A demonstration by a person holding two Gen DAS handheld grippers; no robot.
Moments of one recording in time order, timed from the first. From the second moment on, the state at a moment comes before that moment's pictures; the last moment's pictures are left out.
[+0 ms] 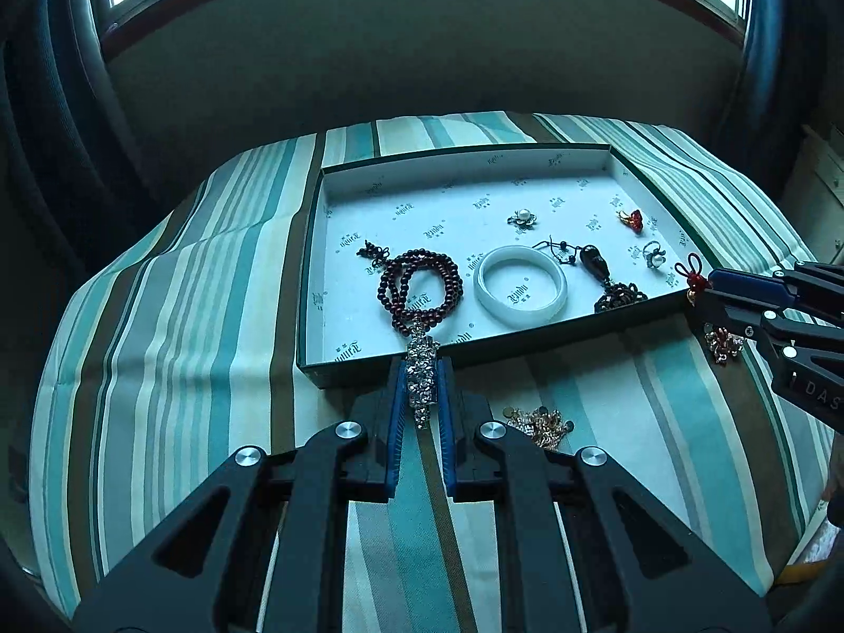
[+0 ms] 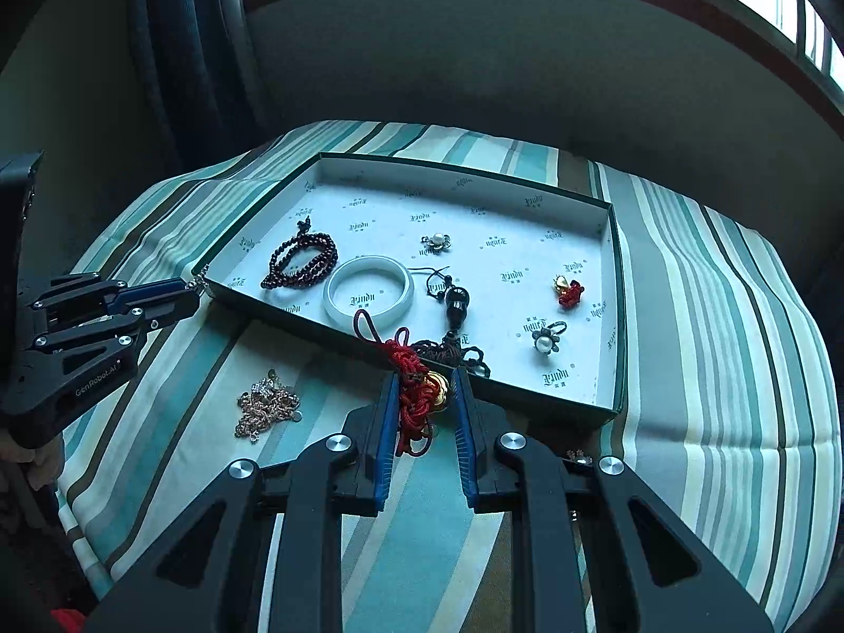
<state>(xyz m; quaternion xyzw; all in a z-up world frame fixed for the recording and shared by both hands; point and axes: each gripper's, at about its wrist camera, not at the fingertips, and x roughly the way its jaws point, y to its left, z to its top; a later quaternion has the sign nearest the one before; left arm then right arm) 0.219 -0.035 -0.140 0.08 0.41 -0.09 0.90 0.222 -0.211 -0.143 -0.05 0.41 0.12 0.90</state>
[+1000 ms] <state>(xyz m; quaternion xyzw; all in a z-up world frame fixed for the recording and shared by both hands) 0.381 -0.092 -0.185 0.09 0.44 -0.08 0.89 0.369 -0.230 -0.195 -0.04 0.45 0.08 0.89</state>
